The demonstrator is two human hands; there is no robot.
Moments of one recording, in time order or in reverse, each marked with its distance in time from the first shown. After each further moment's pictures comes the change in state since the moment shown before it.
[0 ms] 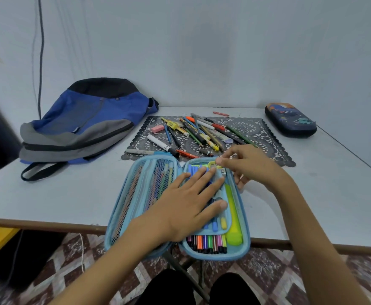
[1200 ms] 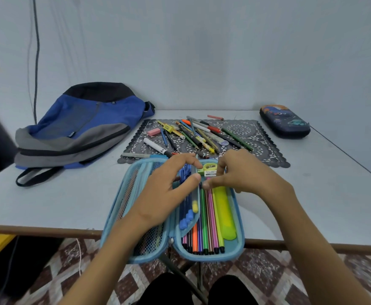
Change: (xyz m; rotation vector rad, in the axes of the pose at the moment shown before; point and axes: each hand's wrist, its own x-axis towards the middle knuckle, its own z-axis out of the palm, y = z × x) left_hand -0.005 -0.018 -0.013 -0.814 0.526 -0.018; right_hand -0.024 -0.038 0.008 -0.630 -0.071 -0.013
